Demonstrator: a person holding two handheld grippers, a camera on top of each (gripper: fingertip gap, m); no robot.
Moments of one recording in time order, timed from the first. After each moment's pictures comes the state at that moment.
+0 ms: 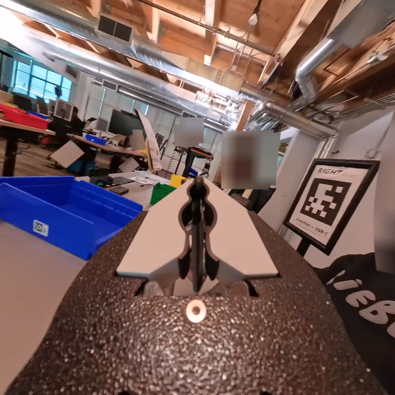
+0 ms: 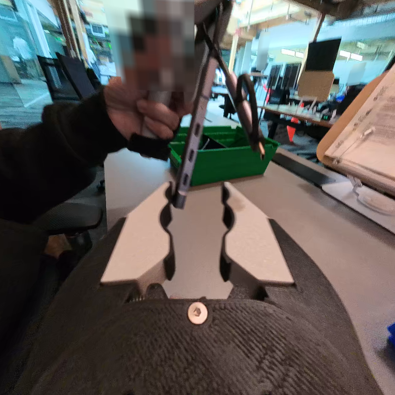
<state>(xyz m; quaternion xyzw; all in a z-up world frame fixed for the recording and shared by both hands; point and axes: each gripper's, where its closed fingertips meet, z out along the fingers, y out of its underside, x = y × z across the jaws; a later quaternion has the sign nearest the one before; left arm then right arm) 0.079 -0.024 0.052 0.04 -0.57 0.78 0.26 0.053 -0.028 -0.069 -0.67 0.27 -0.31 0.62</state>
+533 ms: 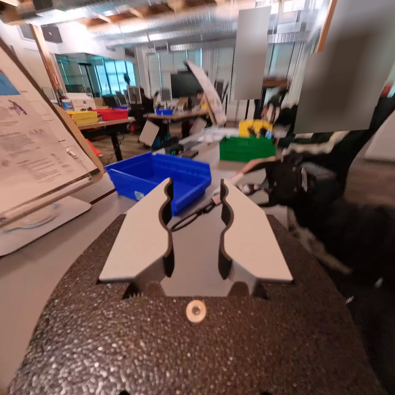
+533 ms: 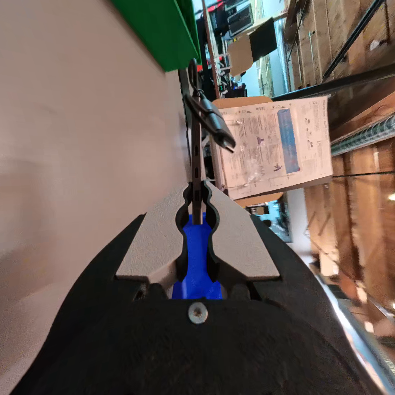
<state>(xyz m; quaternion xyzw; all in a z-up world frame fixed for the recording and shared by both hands) 0.100 -0.025 0.001 -0.01 -0.69 0.72 0.01 0.069 -0.151 -0.099 -0.77 0.06 -0.63 0.13</state>
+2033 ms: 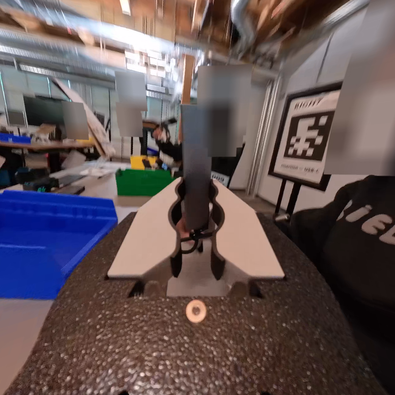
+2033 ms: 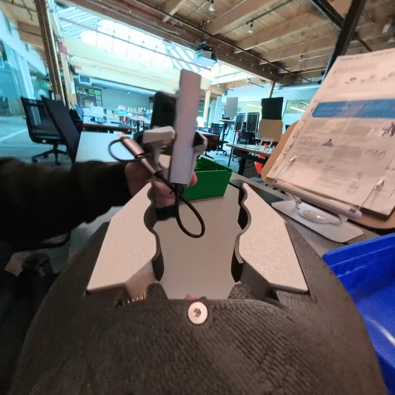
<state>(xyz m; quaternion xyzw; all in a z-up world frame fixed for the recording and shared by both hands) 0.039 -0.110 -0.007 -0.15 -0.58 0.74 0.29 0.048 -0.114 -0.042 -0.59 0.26 -0.39 0.66</state>
